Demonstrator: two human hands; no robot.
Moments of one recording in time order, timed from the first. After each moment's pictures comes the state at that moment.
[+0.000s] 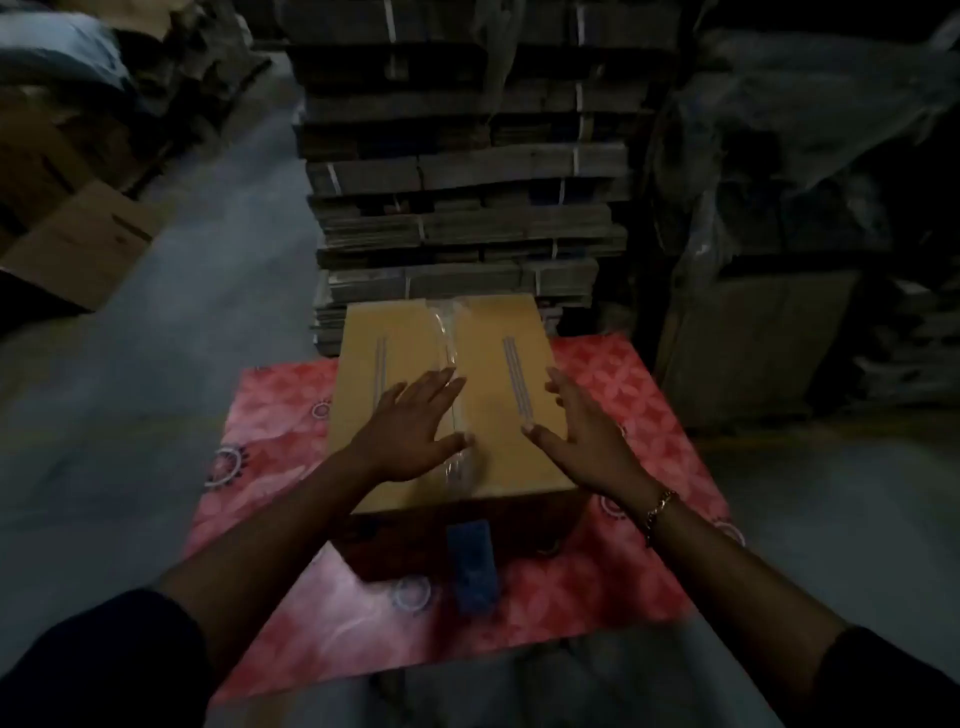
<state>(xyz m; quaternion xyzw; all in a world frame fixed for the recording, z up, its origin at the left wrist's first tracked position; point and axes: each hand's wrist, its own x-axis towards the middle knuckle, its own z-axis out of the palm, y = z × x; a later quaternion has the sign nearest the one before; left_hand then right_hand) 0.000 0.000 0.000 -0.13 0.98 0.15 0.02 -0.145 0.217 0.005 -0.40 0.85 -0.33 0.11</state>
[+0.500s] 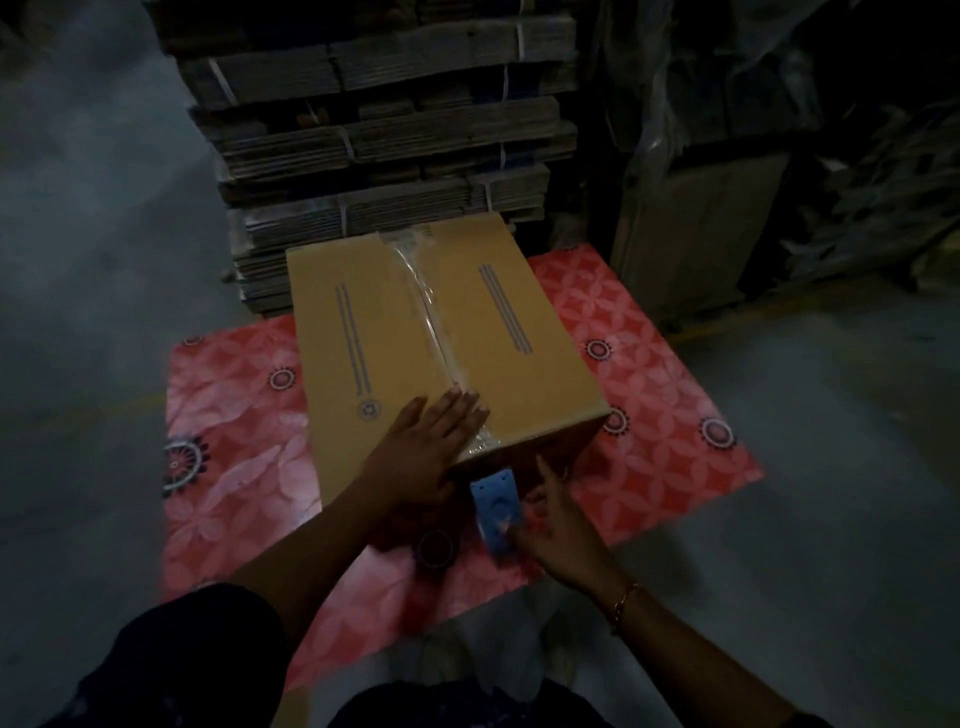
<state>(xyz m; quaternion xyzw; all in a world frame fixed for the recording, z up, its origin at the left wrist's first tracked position) 0.019 -0.024 -0.115 0.10 0.99 0.01 0.04 -0.010 0.228 -0.129 -0.18 0.87 -0.37 0.28</state>
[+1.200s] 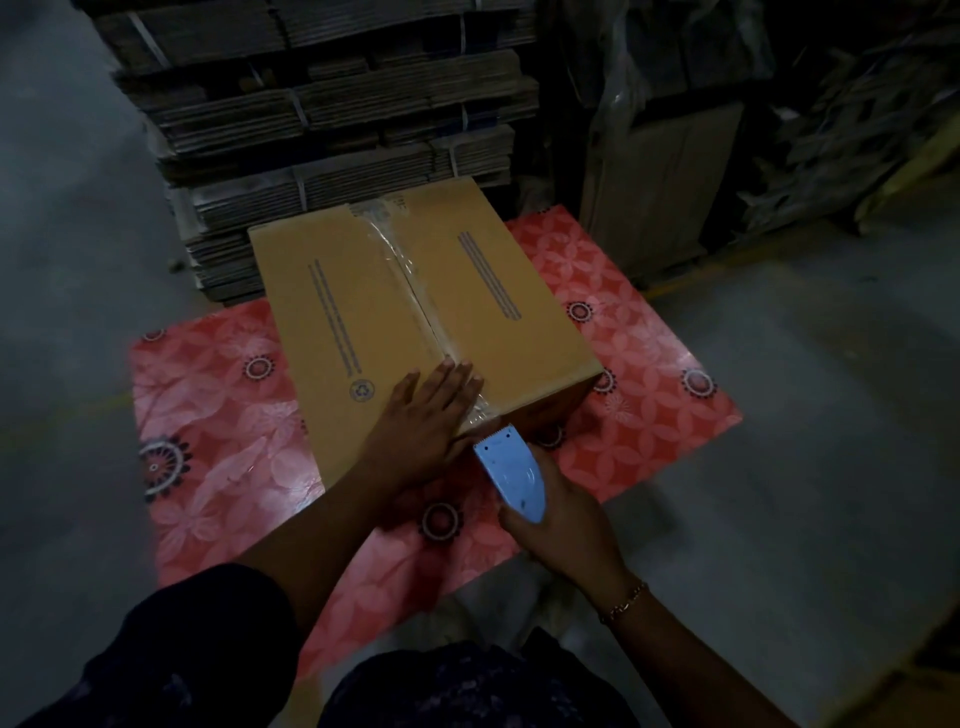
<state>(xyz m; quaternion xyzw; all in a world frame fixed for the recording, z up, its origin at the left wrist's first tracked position) 0.021 -0.021 -0.121 0.08 1.00 0.03 -0.02 0.049 0.213 -0.070 -0.14 0.90 -0.35 0.20</state>
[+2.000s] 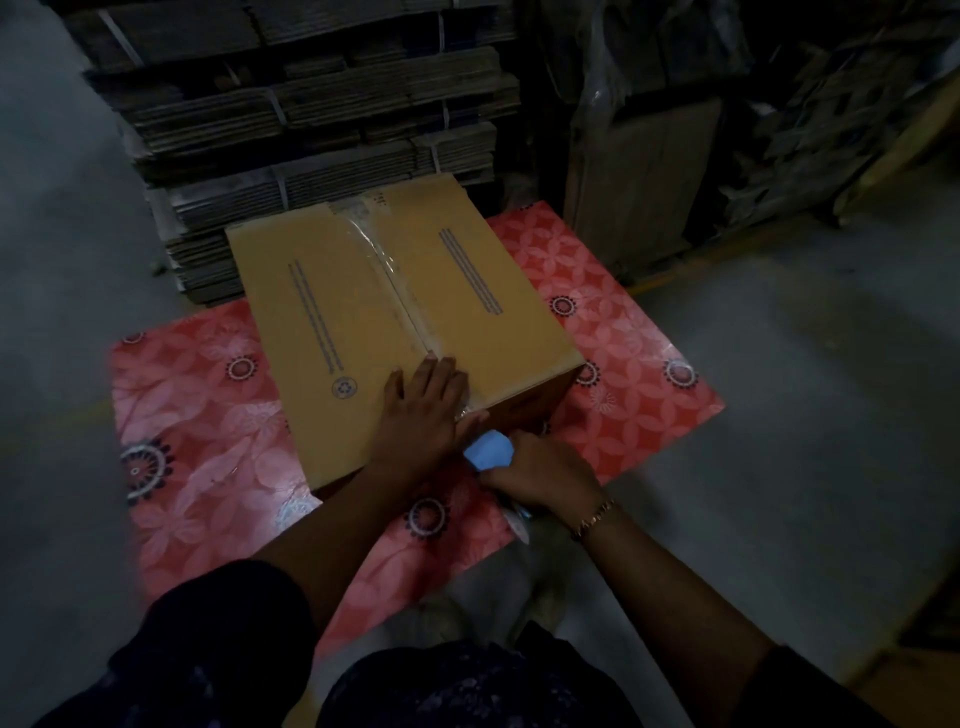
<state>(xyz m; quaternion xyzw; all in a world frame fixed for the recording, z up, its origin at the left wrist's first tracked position) 0.012 0.007 -0.128 0.01 1.00 0.04 -0.08 0.000 0.188 -0.039 -0.15 0.91 -0.20 0.32</state>
